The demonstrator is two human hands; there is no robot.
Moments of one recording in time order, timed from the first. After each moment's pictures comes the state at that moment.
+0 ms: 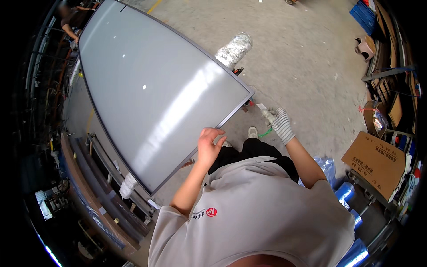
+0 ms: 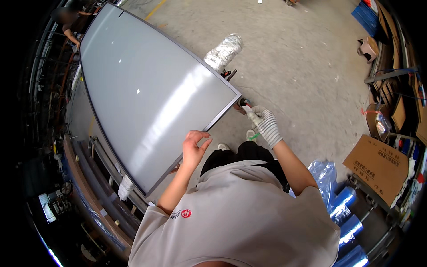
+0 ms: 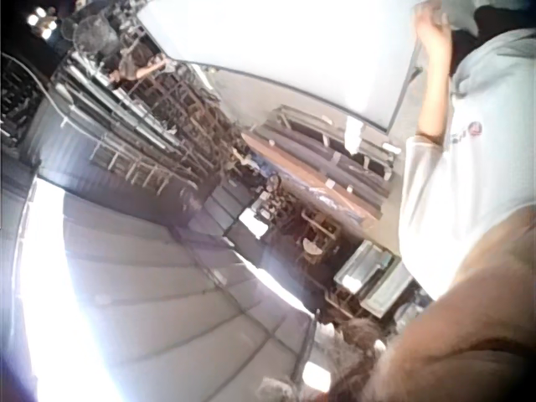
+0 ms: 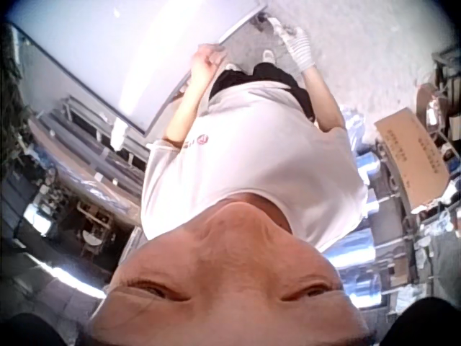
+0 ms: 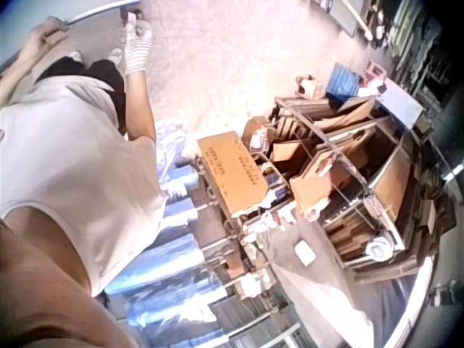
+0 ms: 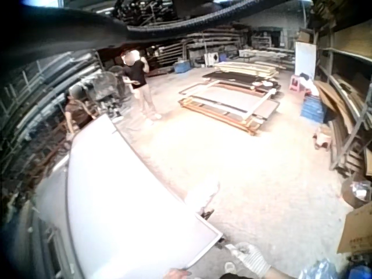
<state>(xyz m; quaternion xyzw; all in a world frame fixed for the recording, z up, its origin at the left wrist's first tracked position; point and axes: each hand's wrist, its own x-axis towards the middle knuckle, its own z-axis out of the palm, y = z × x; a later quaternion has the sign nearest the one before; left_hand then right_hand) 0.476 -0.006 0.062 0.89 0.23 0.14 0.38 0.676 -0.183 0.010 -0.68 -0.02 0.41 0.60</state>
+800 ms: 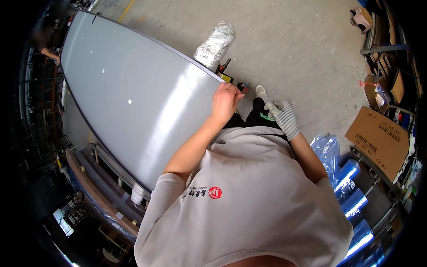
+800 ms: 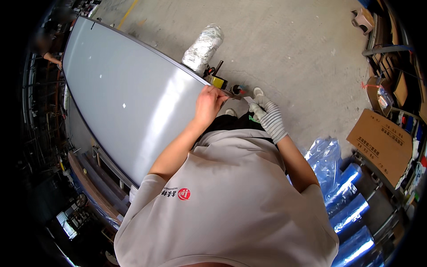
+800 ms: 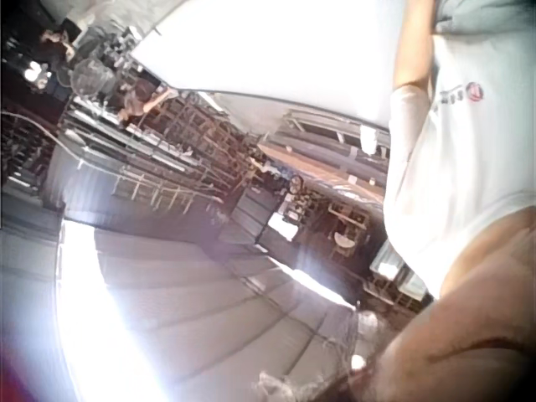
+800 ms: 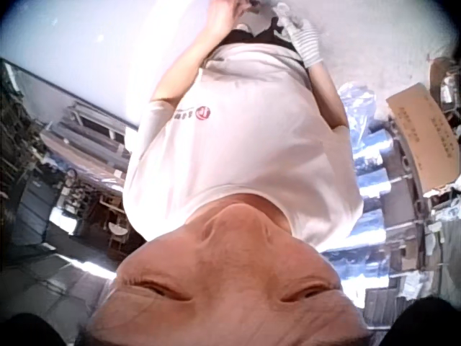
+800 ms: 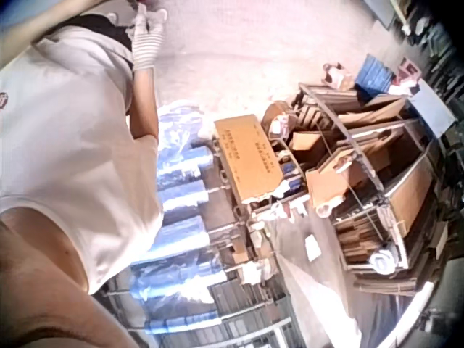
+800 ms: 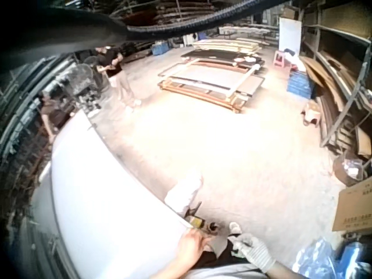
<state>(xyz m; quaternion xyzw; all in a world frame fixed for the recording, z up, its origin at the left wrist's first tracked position) 0.659 0.015 0.009 0.94 0.08 0.09 0.33 0.718 -0.196 0.013 -0.69 0.01 0.38 0.62</state>
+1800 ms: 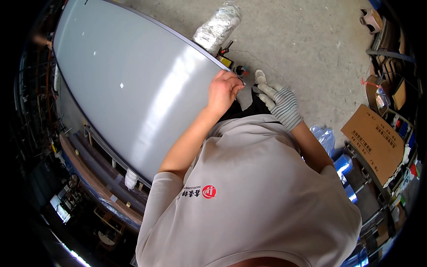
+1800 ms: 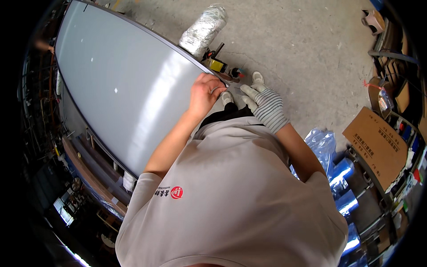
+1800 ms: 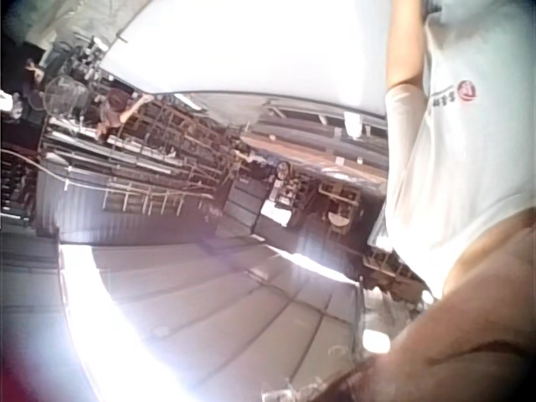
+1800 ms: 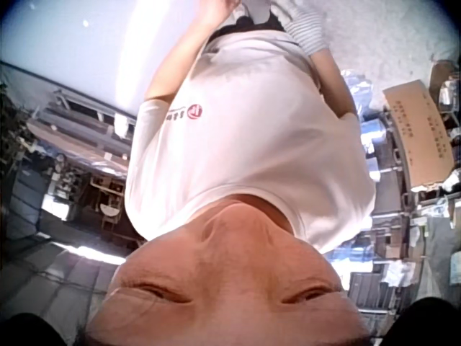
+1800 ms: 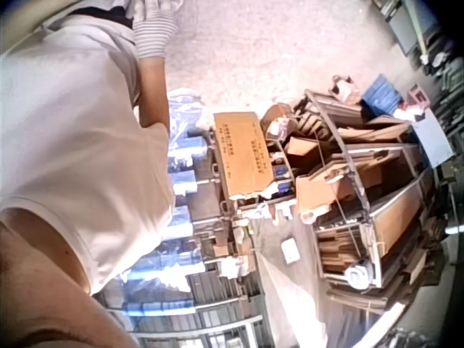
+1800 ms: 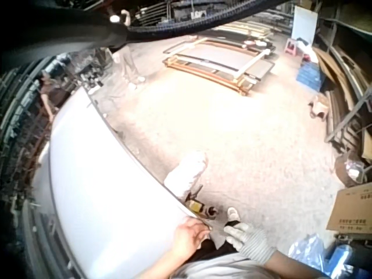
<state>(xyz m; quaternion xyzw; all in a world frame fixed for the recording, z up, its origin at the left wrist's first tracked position) 0.654 0.023 0.010 0.91 0.09 0.11 0.40 0.737 -0.183 0.006 -0.85 -0.40 0.16 0.31</state>
